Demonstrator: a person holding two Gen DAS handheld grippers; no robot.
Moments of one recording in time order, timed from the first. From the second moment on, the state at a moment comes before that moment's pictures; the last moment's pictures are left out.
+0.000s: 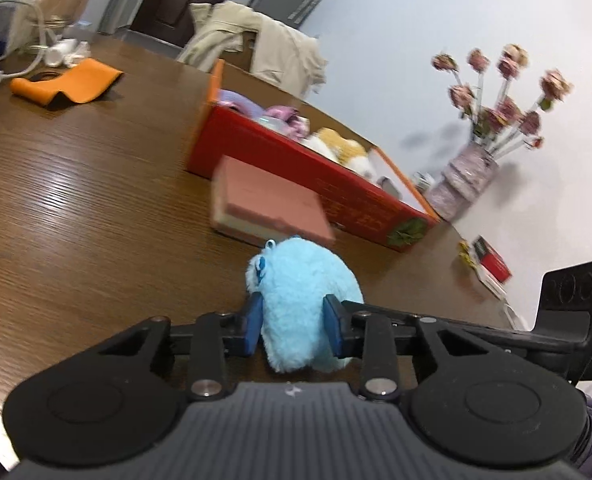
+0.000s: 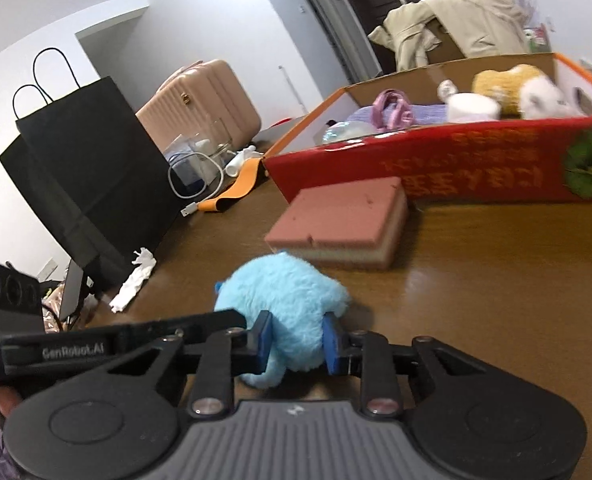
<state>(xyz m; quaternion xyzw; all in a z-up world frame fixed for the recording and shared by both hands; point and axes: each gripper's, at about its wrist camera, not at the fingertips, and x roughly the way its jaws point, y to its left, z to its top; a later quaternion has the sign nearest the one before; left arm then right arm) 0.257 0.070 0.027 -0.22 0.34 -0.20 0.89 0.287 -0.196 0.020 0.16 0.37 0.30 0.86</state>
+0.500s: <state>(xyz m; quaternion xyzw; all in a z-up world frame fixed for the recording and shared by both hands) 0.242 -0.020 0.081 -0.15 0.29 -0.26 0.91 0.239 -0.287 0.059 0.19 0.29 0.26 0.90</state>
